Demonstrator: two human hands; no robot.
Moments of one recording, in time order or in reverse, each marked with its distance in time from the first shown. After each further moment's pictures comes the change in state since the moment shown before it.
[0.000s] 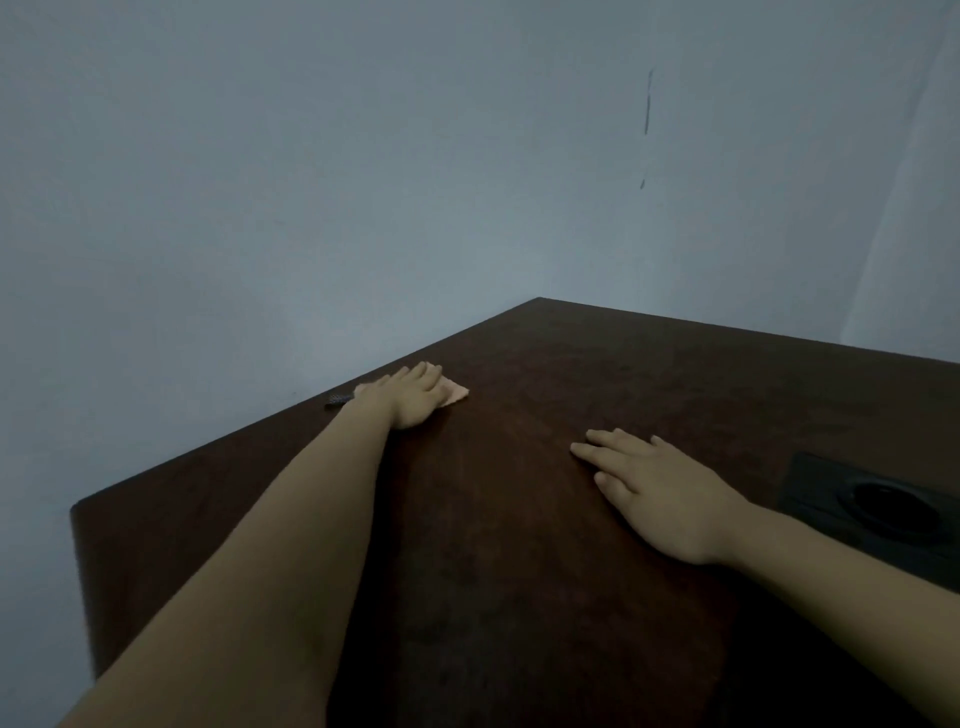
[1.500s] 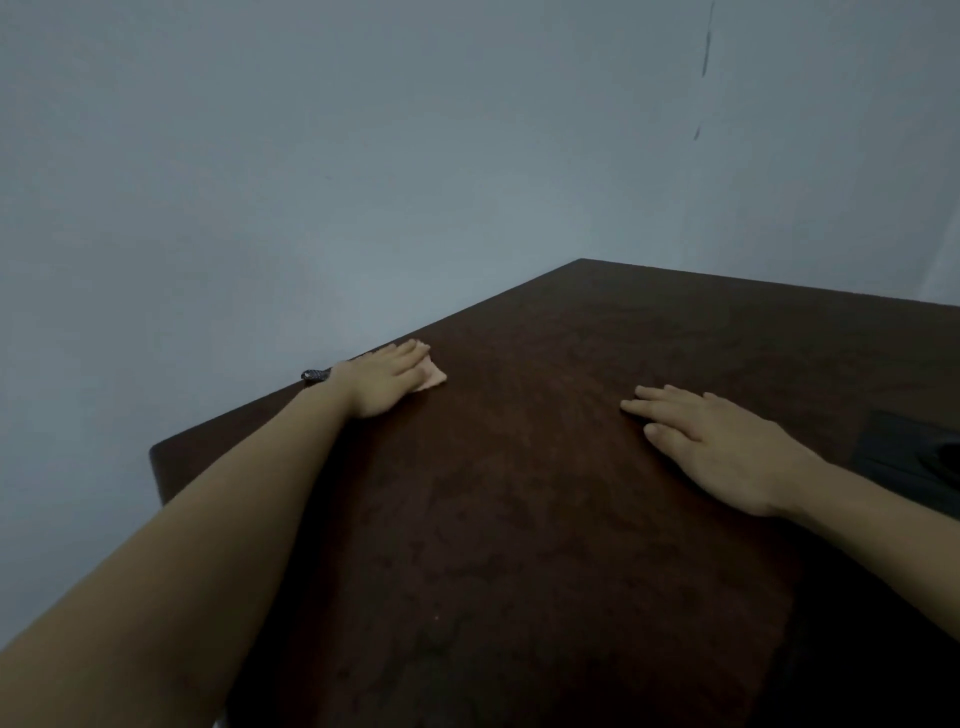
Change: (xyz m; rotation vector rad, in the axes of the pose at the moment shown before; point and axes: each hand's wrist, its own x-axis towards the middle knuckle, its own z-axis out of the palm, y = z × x) left_hand -0.069 -0.071 0.007 -0.024 0.073 0.037; right_hand 0.003 0.003 0.000 0.077 0.029 0.020
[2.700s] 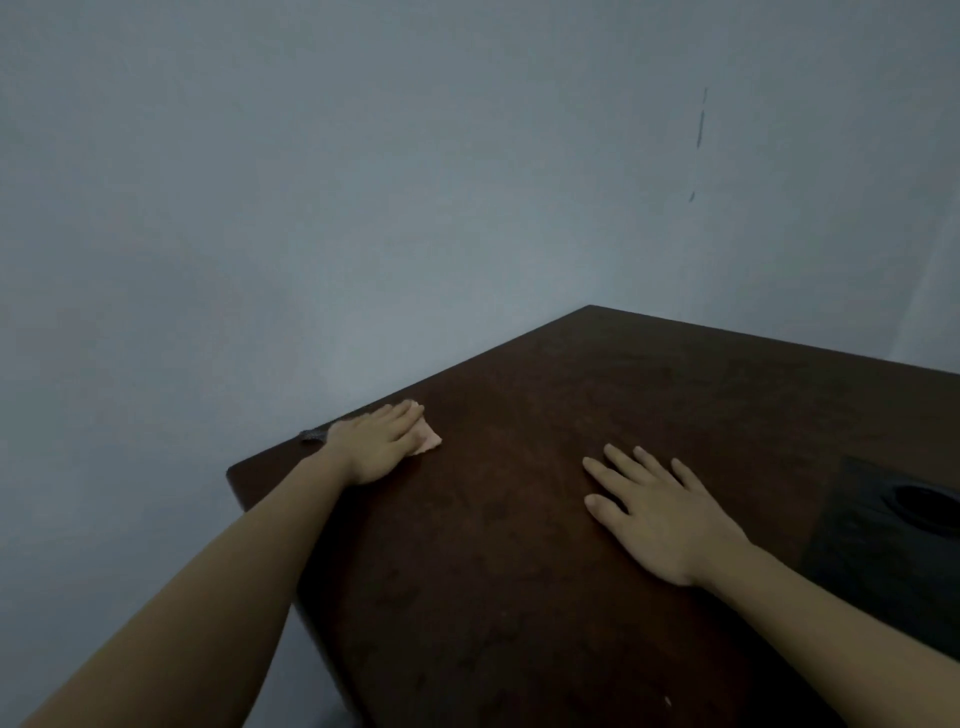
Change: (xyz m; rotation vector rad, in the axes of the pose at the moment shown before) left_hand -0.079 -0.031 -0.003 0.078 -0.004 -0.030; right_hand -0.023 -0.087 0.024 -0.110 -0.083 0.088
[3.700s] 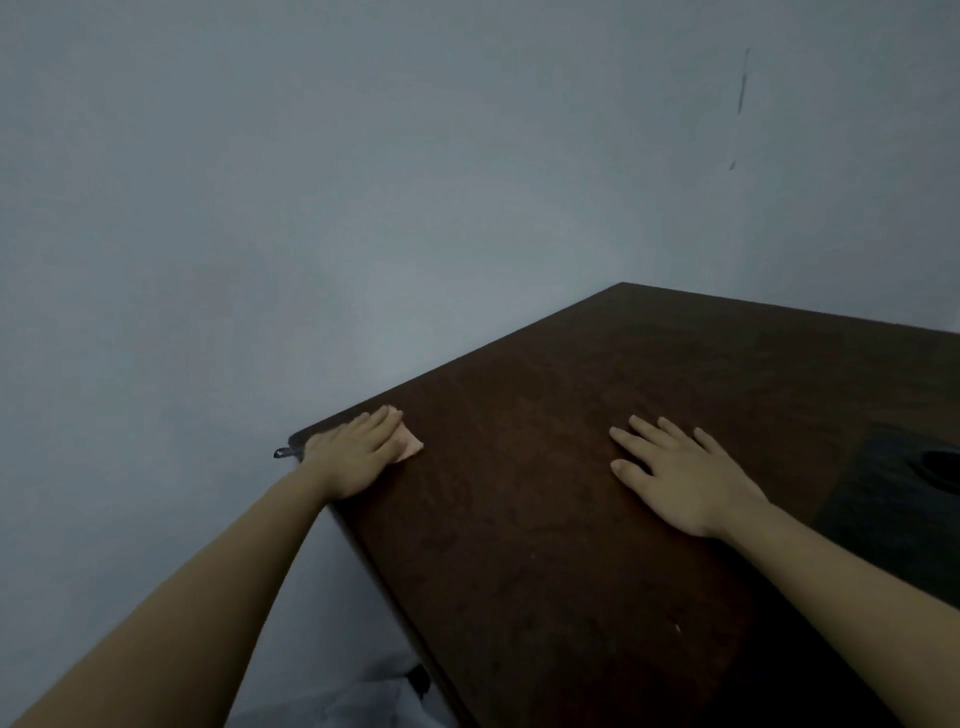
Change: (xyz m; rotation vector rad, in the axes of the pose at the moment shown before) left_hand -0.078 -0.040 0.017 0.015 -0.017 -0.127; right_hand 0.002 0.004 0.002 0.025 0.018 -0.012
